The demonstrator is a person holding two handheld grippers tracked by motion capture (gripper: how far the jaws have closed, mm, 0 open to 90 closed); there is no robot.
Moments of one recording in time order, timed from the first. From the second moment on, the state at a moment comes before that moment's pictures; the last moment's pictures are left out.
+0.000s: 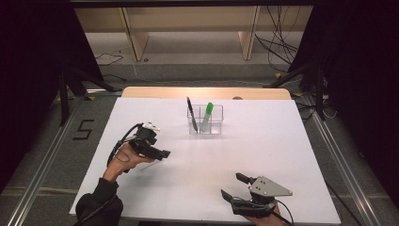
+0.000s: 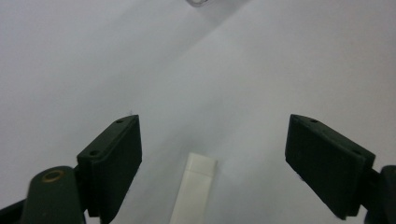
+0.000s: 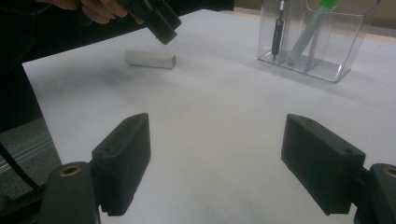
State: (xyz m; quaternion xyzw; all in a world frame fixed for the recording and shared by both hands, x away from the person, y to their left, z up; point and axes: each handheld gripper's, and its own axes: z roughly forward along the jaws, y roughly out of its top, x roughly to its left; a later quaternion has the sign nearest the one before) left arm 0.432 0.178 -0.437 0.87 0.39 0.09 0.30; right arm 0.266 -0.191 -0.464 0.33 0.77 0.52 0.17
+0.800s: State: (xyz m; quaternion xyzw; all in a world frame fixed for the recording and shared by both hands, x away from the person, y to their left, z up) left arm 0.425 0.211 -0.447 0.89 0.38 0.07 0.22; right arm 0.265 -0.190 -0.465 0.33 0.77 0.52 0.17
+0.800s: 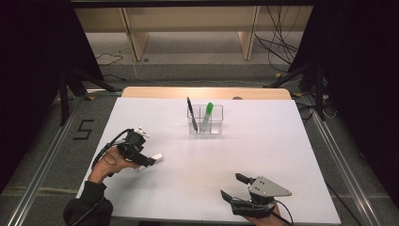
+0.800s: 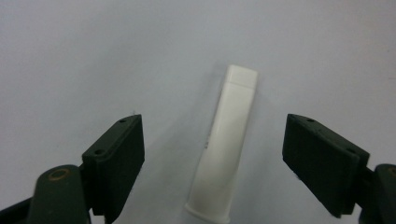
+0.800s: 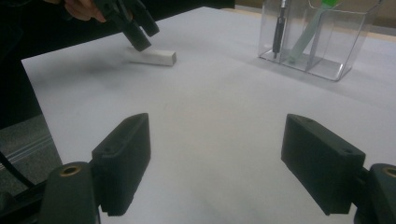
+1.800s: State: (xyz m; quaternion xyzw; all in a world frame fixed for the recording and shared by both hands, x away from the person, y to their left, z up) left arm 0.425 0.220 -0.465 0.92 0.36 0.05 0.15; right arm 0.265 -0.190 -0.466 0.32 0.77 0.52 0.18
